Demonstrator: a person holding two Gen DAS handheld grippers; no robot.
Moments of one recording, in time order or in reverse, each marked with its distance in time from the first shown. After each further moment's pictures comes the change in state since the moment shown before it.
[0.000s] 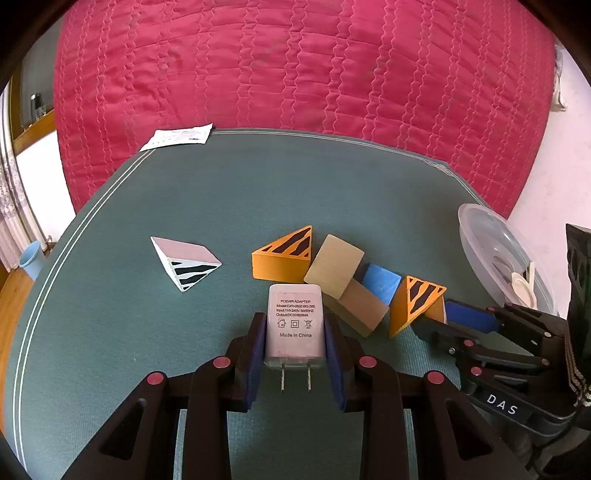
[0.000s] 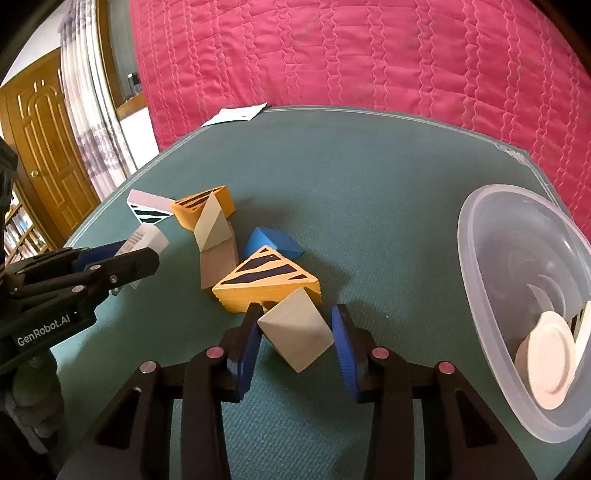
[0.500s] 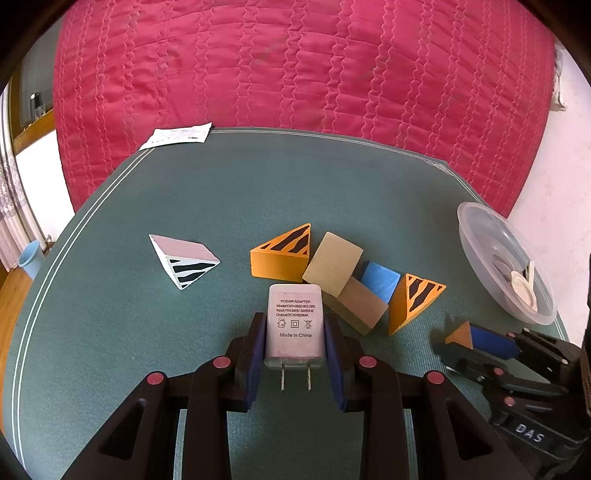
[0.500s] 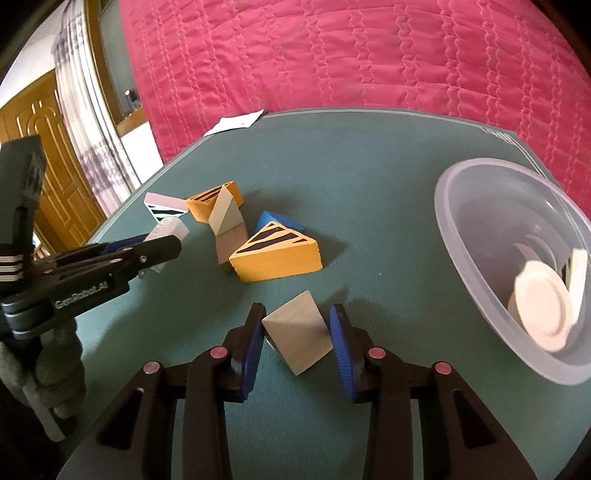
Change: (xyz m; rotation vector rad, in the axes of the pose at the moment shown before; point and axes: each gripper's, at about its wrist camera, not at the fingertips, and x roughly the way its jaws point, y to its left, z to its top) left arm 0.000 -0.003 -0.002 0.000 0.001 -0.001; right arm -0.028 -0.006 -0.024 0.081 -0.028 0.040
